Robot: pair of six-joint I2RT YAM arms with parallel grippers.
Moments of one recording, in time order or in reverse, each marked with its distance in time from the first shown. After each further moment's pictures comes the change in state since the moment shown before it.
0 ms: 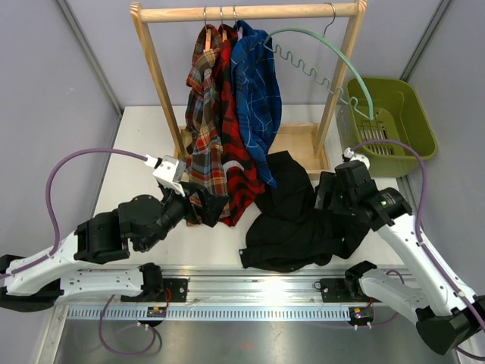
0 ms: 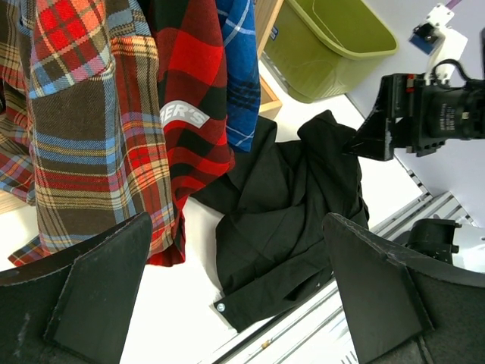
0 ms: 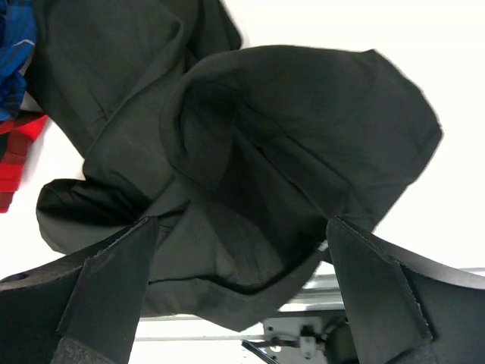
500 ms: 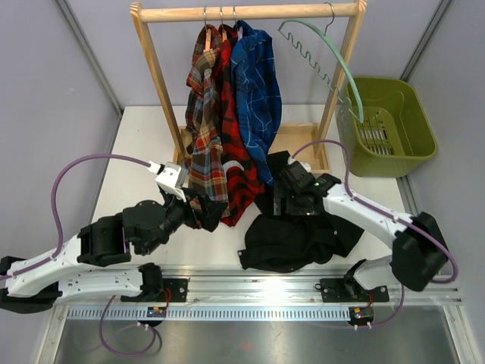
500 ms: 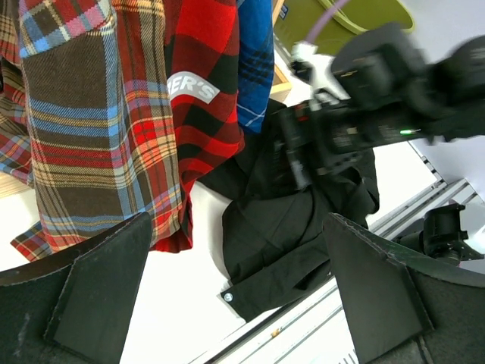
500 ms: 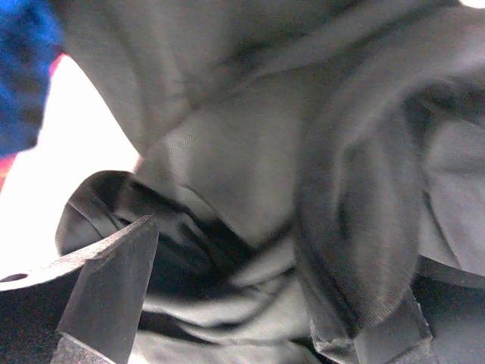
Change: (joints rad) left arm 0.000 -0.042 -0.082 0.000 0.003 -0.015; right arm 0.219 0.425 -0.077 0.296 -0.104 0.105
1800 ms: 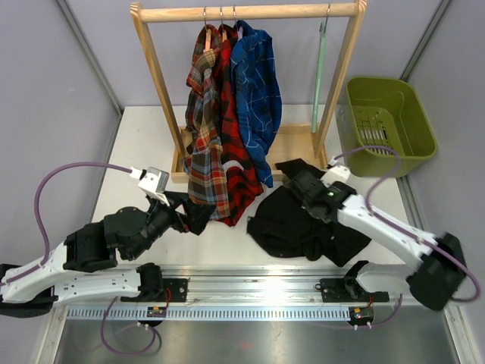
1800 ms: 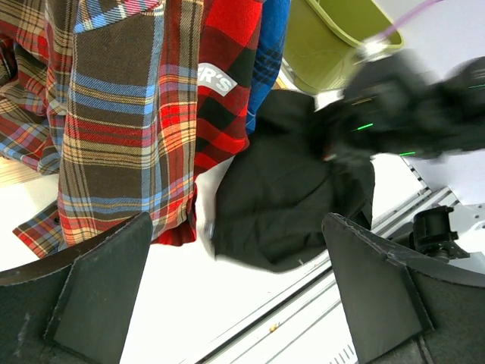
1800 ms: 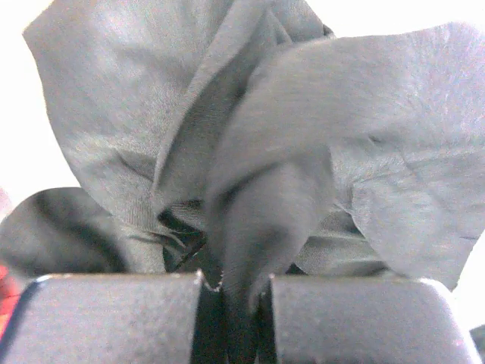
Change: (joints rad) left arm 0.000 -0.134 -0.061 -0.030 -0.006 -0.026; right arm 0.063 -0.041 -0.023 -0.135 0.463 0.526
